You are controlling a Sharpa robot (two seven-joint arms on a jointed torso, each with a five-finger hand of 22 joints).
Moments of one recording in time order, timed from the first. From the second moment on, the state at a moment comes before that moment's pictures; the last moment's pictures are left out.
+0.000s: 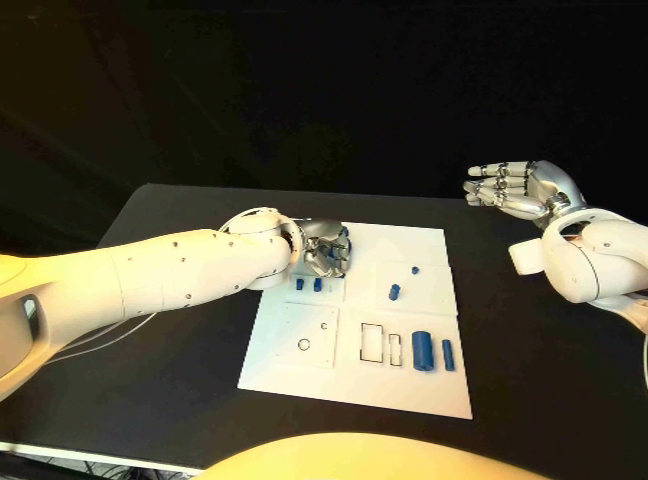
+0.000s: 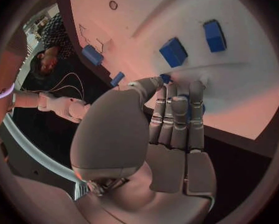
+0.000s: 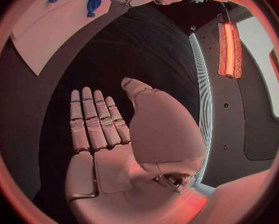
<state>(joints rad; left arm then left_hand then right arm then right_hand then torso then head) 1.13 -0.64 -0.04 1.29 -1.34 -0.06 -0.10 1.45 -0.23 0.56 0.12 0.25 0.96 0.14 0.36 0.33 0.96 0.11 0.46 0.15 1.11 0.04 1.37 0.65 0.17 0.89 0.14 1.08 0.73 1.31 -0.82 -0.18 1.39 -0.36 -0.50 0.27 1.36 -0.14 0.34 0.18 0.26 0.77 0.20 0.13 0.10 0.94 0.23 0.07 0.06 0.94 0.19 0.07 0.14 0.17 0.76 0.29 0.07 0.15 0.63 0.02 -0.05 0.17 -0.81</state>
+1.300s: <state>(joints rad) 1.14 -0.61 -0.05 1.27 -1.37 -0.05 -0.15 1.43 -0.23 0.53 0.13 0.25 0.96 0.13 0.35 0.34 0.95 0.10 0.52 0.19 1.12 0.04 1.40 0.68 0.19 0.89 0.14 1.07 0.73 1.31 -0.82 -0.18 1.39 -0.36 -0.50 0.27 1.36 -0.14 0.34 0.18 0.26 0.77 0.20 0.13 0.10 0.94 0.23 0.07 0.06 0.94 0.19 0.07 0.14 0.17 0.76 0.29 0.07 0.15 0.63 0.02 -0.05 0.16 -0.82</state>
